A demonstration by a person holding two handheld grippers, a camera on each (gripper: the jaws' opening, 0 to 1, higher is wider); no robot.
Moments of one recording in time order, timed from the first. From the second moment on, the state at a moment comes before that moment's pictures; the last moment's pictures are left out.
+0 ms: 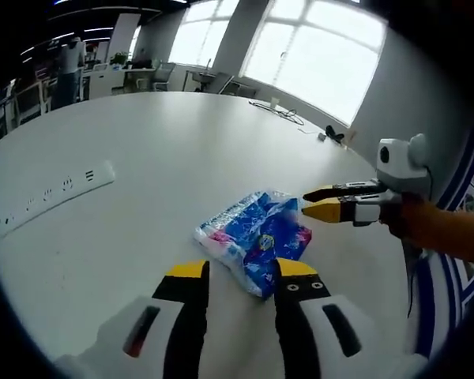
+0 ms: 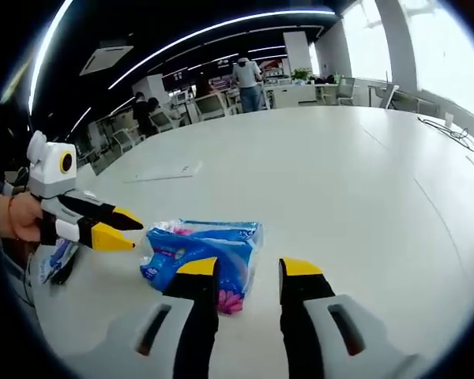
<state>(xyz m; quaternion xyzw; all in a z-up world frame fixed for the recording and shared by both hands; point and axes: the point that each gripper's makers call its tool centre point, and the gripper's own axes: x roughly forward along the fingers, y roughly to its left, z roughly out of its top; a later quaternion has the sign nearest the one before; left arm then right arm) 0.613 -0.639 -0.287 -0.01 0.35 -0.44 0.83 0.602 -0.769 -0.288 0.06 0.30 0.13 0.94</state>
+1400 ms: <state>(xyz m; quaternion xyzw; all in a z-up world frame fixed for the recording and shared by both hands) 0.599 -0.587 -0.212 -0.01 0.31 -0.42 0.85 0.583 -0.724 -0.211 0.05 0.25 0.18 0.95</state>
